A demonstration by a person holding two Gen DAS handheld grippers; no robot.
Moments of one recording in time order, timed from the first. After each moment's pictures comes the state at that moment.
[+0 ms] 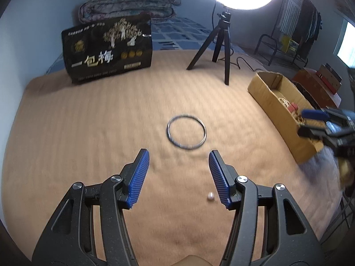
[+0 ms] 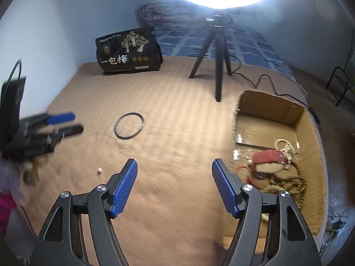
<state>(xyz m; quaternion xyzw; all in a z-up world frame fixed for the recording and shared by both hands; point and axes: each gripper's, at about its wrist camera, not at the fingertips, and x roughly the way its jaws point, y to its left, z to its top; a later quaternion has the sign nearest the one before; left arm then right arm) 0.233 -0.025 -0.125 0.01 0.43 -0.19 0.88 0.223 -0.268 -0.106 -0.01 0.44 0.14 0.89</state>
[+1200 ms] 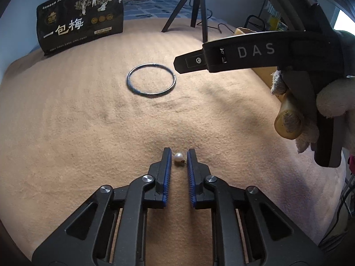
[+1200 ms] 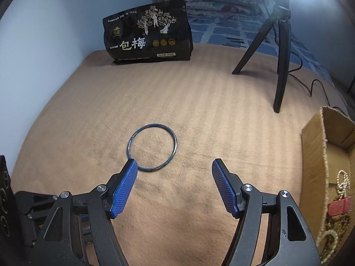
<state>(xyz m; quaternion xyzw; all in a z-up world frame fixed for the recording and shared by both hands) 0.207 -0.062 -0.190 0.03 0.47 -0.22 0.85 0.302 -0.196 -0.168 -0.01 0.47 0.19 0.87</state>
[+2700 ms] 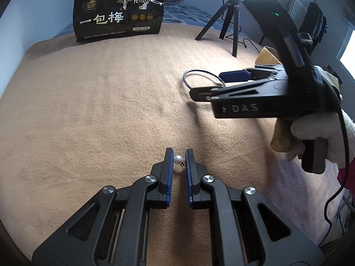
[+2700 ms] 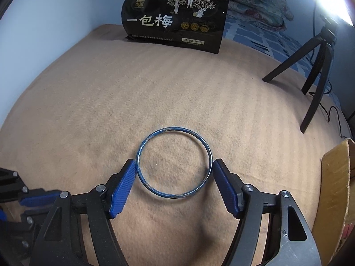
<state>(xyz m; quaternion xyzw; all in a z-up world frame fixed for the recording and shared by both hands) 0.204 -0.009 -0.183 -0.01 0.46 -0.18 0.87 0.305 -0.141 -0.192 -0.11 0.46 0.19 0.86</state>
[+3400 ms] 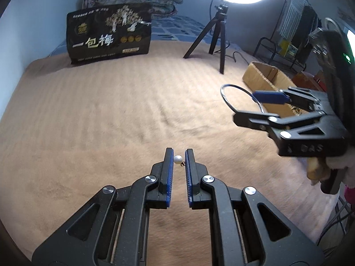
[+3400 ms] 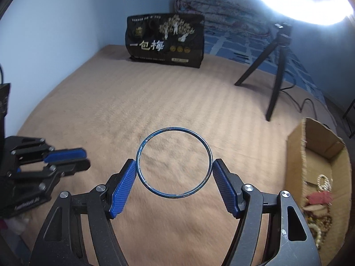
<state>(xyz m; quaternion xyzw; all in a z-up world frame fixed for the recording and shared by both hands) 0.204 -0.032 -0.146 -0.01 0.43 -0.19 0.88 0.245 -0.202 -0.134 -0.08 0.43 0.19 0.88</state>
